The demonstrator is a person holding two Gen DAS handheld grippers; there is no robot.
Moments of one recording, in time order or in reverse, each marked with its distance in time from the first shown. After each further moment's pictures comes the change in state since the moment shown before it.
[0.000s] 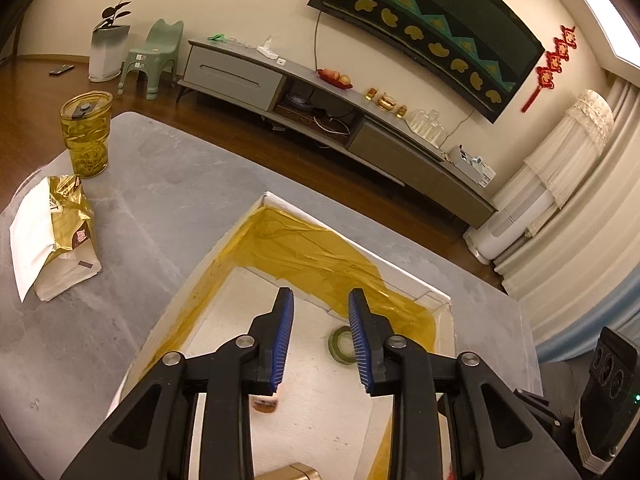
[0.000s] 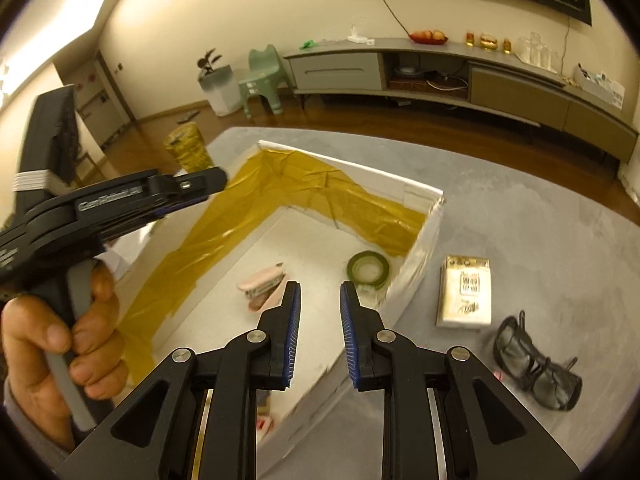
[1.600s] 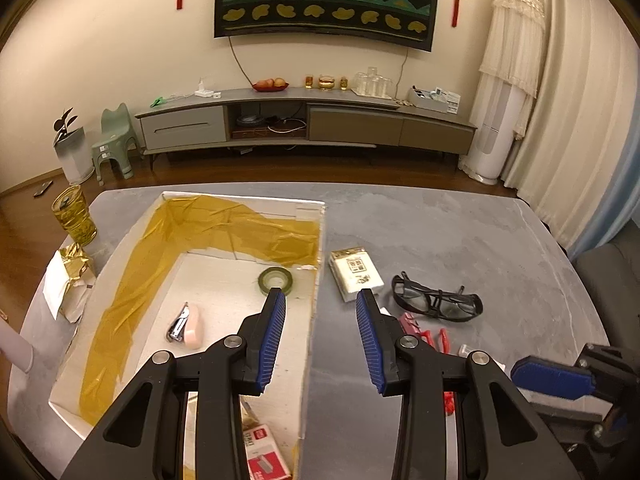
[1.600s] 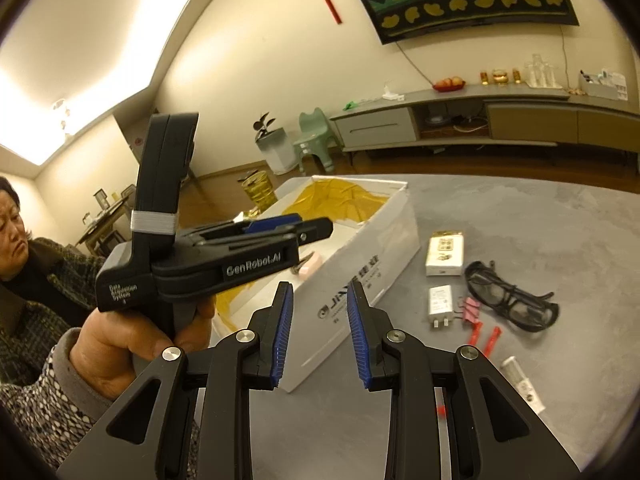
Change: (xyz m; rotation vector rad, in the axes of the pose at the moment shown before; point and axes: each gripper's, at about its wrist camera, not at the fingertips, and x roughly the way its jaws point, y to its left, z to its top) left arm -0.042 -0.158 -0.111 0.425 -0.006 0.123; right arm -0.155 -0.045 -0.106 0.024 -0.247 0.210
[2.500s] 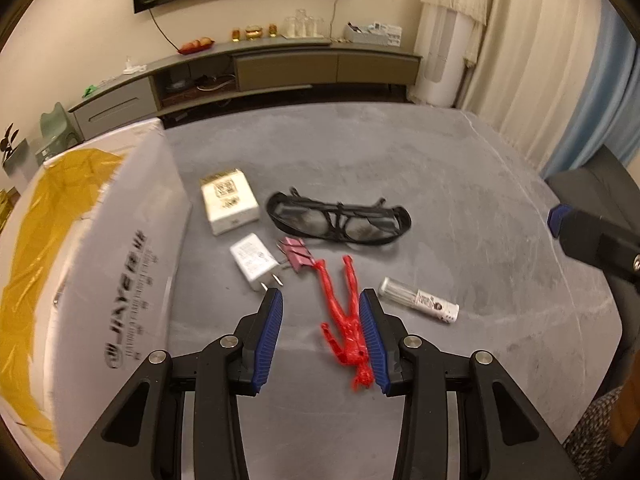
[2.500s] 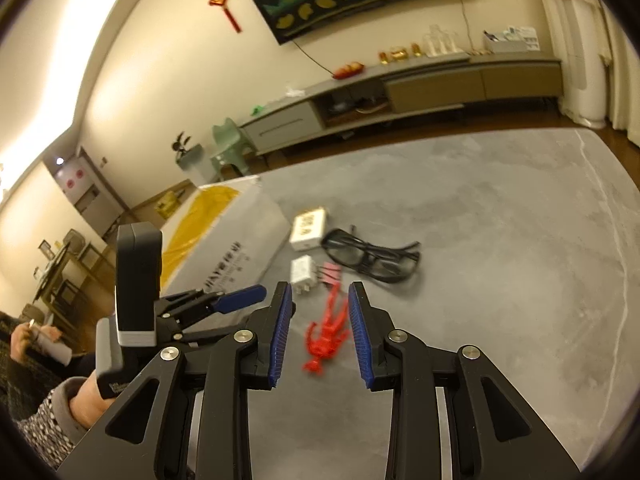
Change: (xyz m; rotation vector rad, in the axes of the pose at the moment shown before) left arm 0.073 -0.121 -0.061 0.158 0.195 -0.119; right arm -0.062 -0.116 -0.029 0.218 0.015 -0.236
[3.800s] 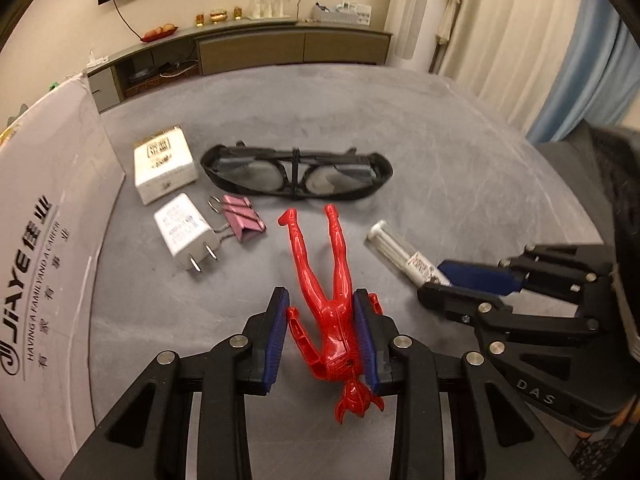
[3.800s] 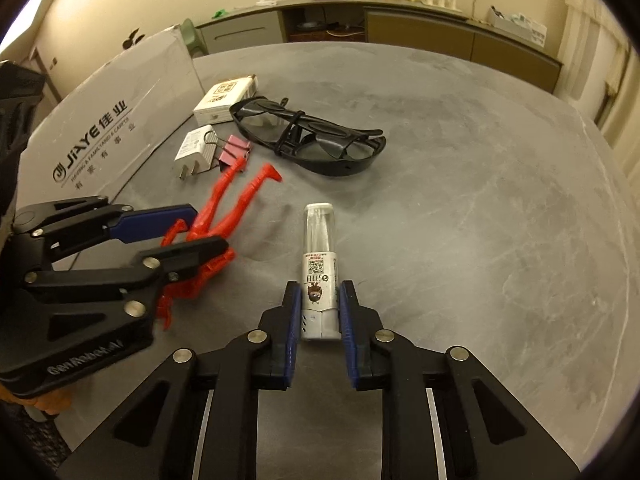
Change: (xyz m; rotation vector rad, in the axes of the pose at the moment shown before) left arm 0.054 -0.009 -0.022 0.043 0.034 -0.105; right arm 0.112 -0.034 -0.059 -0.161 0.277 -0.257
